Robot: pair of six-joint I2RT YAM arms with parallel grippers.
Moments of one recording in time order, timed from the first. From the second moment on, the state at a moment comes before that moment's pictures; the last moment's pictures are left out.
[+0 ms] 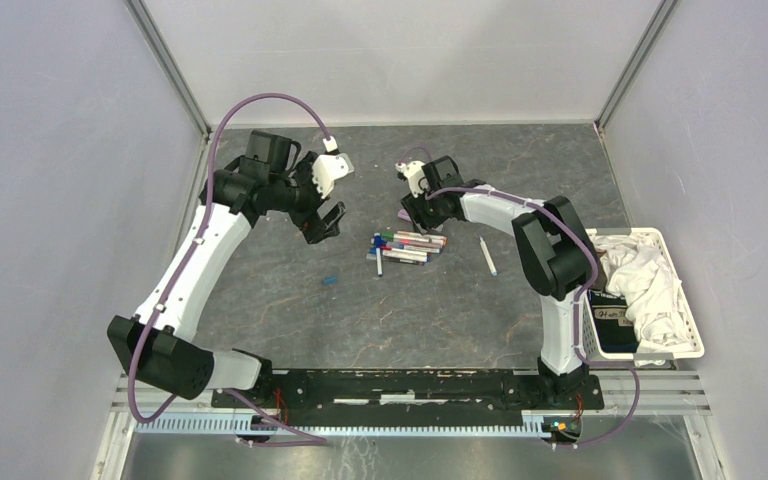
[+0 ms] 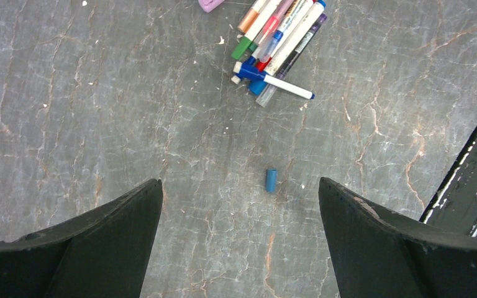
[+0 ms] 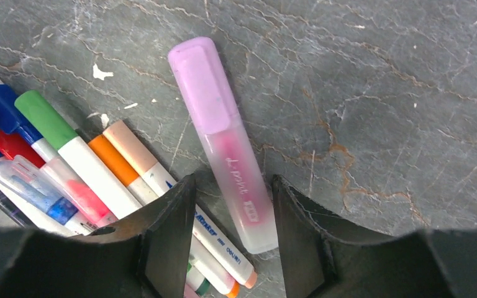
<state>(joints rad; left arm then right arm) -0.32 1.35 1.43 -0.96 0.46 0.67 0.50 2.03 1.36 -0.26 -0.13 -0.18</state>
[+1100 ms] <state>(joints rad) -0.37 1.32 1.25 -0.98 0.58 1.14 0.54 1.70 1.26 -0.31 -0.56 0.02</state>
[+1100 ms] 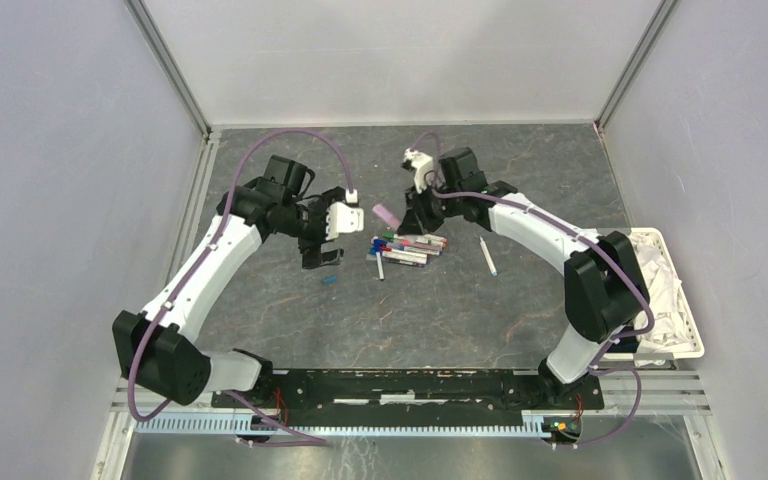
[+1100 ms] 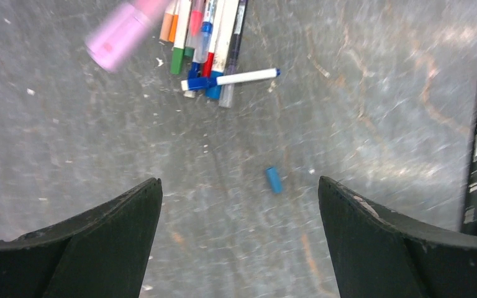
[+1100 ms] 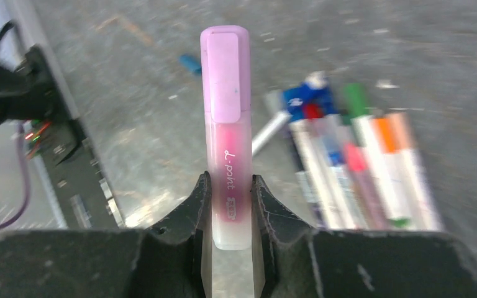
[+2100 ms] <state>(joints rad) -0.60 1.02 0.88 -0.68 0.34 1.72 0.69 1.76 1.26 -0.20 -0.99 0.26</state>
